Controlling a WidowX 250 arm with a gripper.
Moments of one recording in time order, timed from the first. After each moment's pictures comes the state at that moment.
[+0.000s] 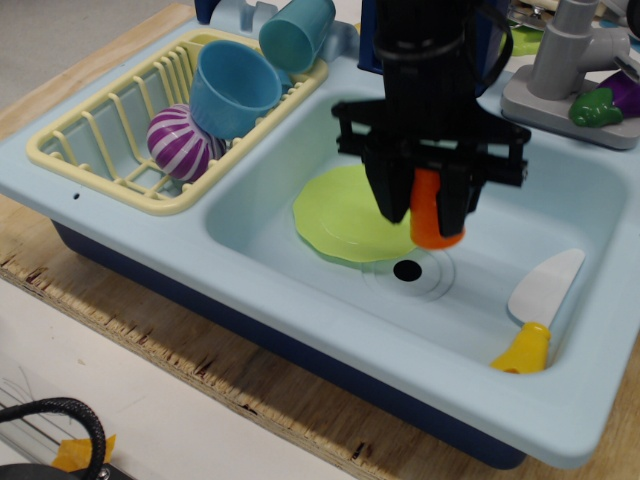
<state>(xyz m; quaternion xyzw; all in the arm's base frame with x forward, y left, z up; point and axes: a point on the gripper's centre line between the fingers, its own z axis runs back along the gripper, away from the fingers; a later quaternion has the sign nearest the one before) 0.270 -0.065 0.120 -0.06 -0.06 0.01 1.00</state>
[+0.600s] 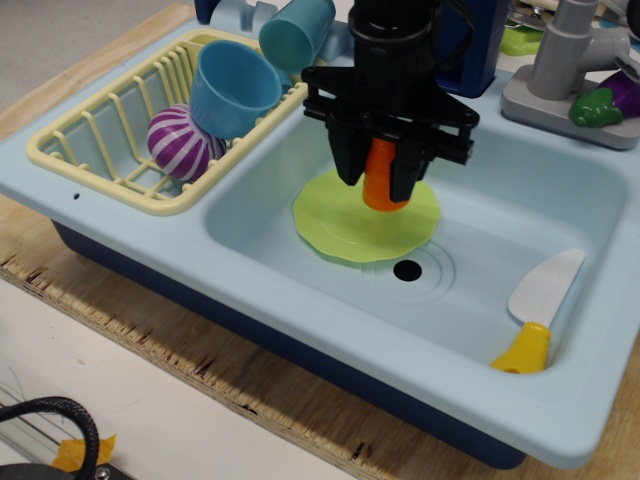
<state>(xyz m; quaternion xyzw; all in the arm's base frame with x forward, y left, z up) 0.288 -0.024 0.110 0.01 -0.08 0.03 1.00</state>
